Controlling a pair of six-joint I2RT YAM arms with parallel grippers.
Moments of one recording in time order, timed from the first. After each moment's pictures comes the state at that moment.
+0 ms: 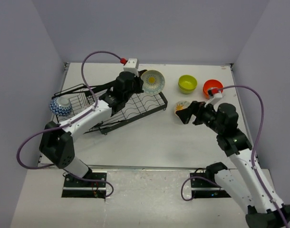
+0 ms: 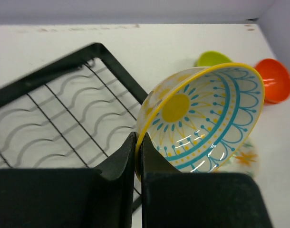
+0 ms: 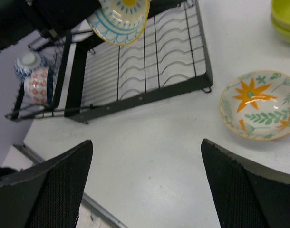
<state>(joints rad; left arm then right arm) -0.63 1.62 1.32 -0.02 -0.29 -0.28 0.21 0.65 0.73 -0.34 -0.36 0.47</state>
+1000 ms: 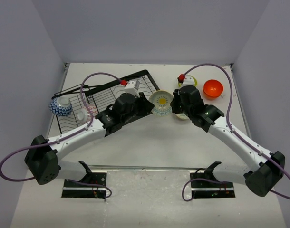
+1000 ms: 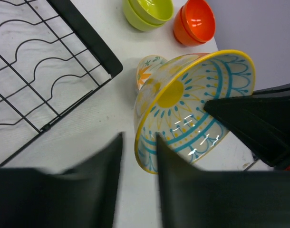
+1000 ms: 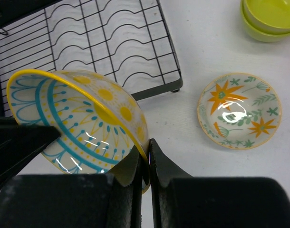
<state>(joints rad) -0.81 1.34 0.97 0.02 -0.16 -0.72 0.65 1.19 1.10 -0.48 0.27 0.43</state>
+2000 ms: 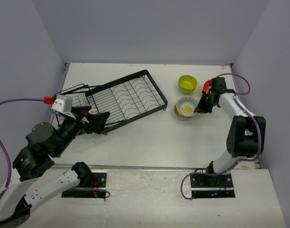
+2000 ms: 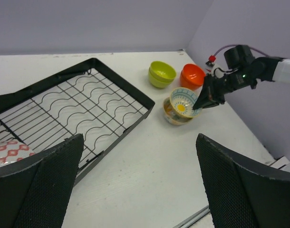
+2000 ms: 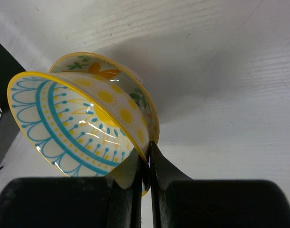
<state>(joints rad) -0.81 0.52 1.10 -0.59 -0.30 -0.35 -0.04 1.64 1.15 -0.65 -0.24 0.41</state>
